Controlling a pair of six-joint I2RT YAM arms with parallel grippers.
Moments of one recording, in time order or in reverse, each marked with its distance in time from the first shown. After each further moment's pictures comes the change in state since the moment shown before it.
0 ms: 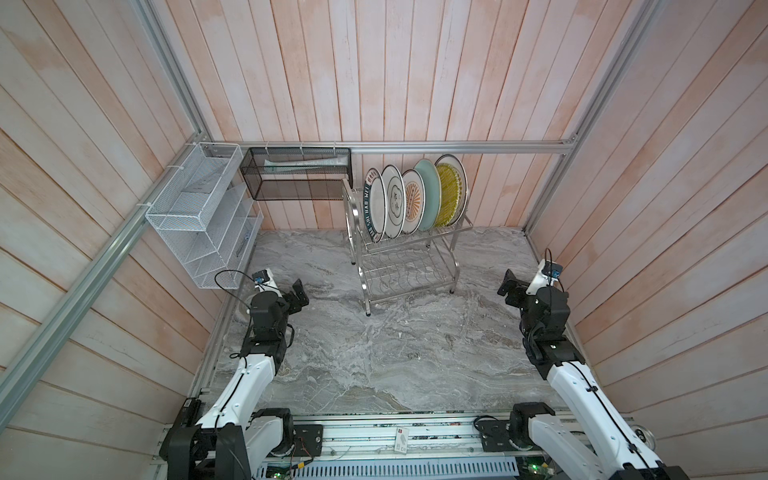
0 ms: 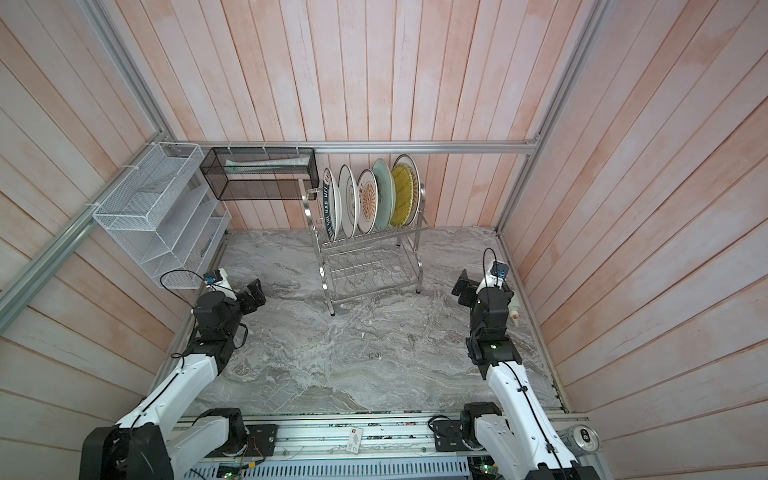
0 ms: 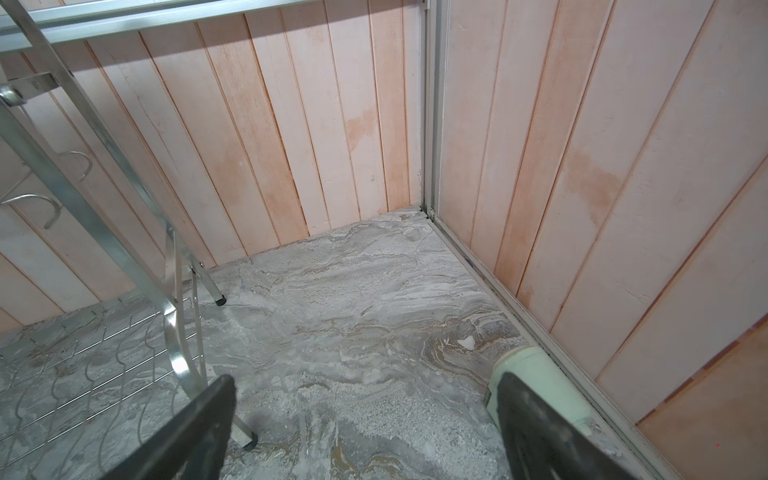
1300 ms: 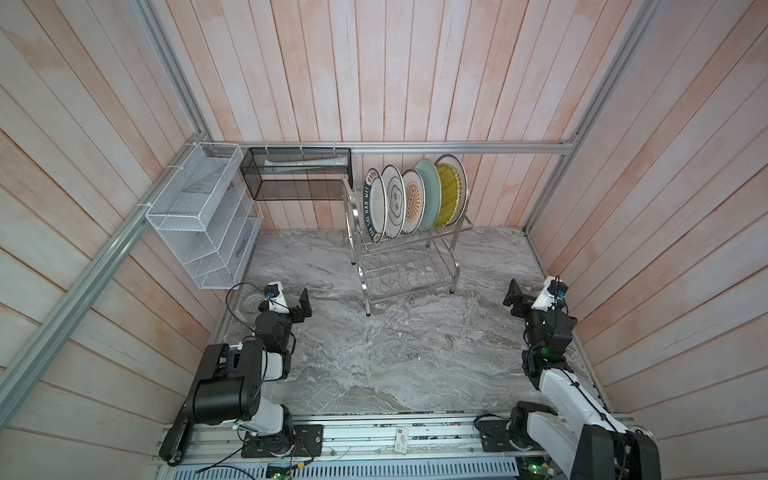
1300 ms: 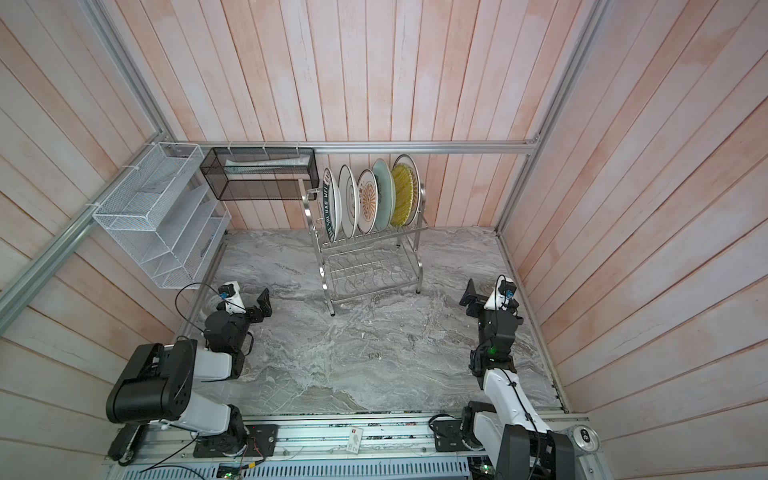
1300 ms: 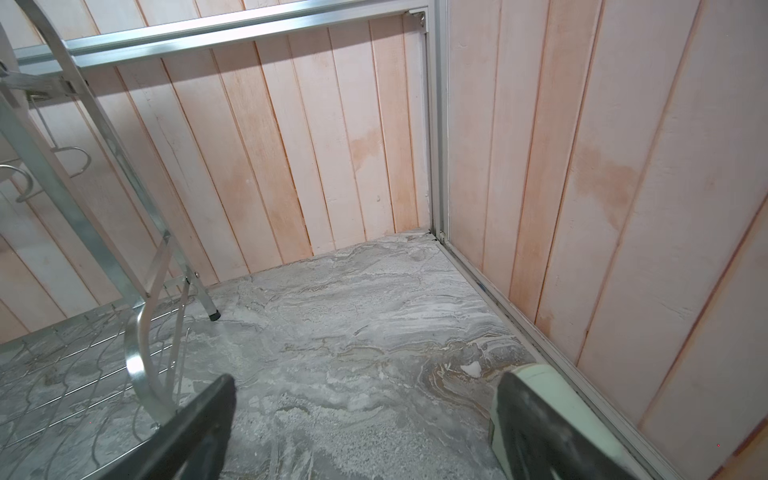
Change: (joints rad) left arm 0.071 0.467 -0.205 0.835 0.219 0.172; right arm -0.212 0.120 -0.301 0.576 -0.281 -0.037
